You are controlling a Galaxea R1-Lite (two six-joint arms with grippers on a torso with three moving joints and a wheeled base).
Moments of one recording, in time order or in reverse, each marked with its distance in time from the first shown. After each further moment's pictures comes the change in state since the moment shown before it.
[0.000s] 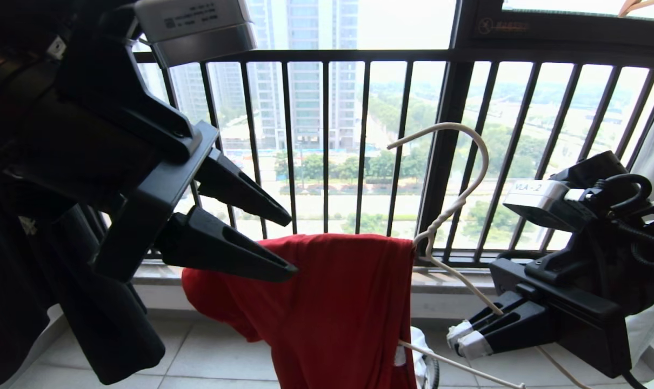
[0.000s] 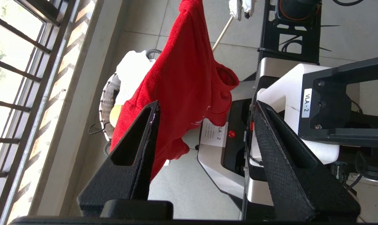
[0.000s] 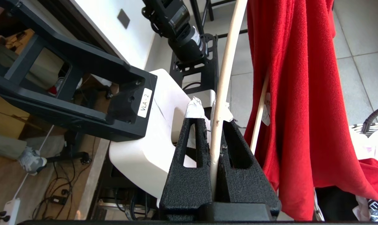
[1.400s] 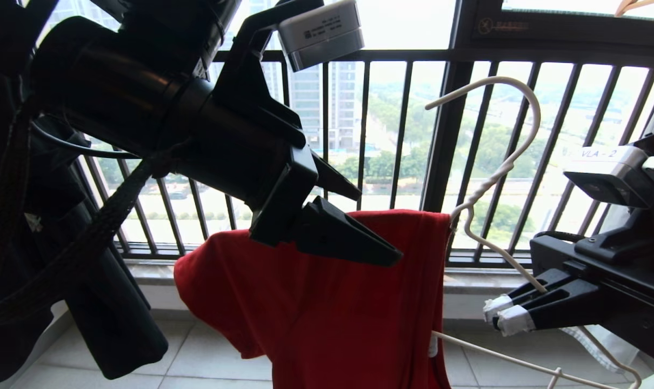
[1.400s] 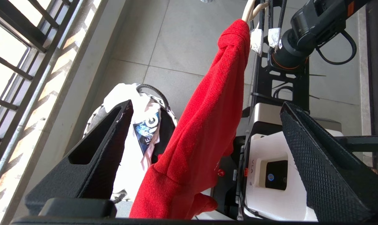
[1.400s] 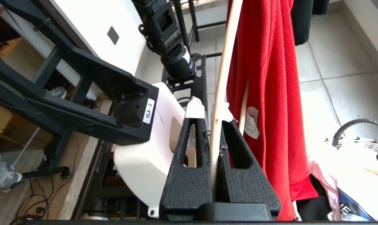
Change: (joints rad) left arm -0.073 0.126 -0.004 -0.253 -0.043 -0.187; right arm -0.097 -0.089 -0.008 -0.003 0.051 0.003
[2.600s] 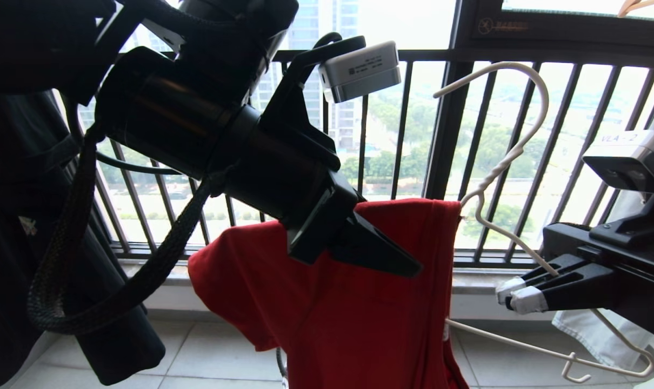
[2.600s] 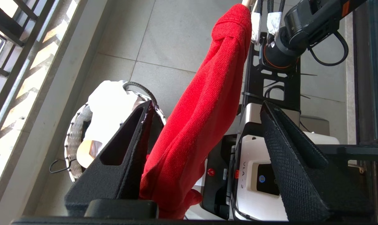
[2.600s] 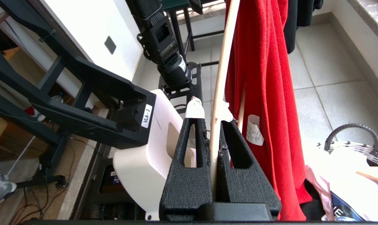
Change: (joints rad) left arm -0.042 0.054 -0.003 -0.016 0.000 -0.041; right arm -0.058 -0.009 -0.014 0.000 0.040 0.005
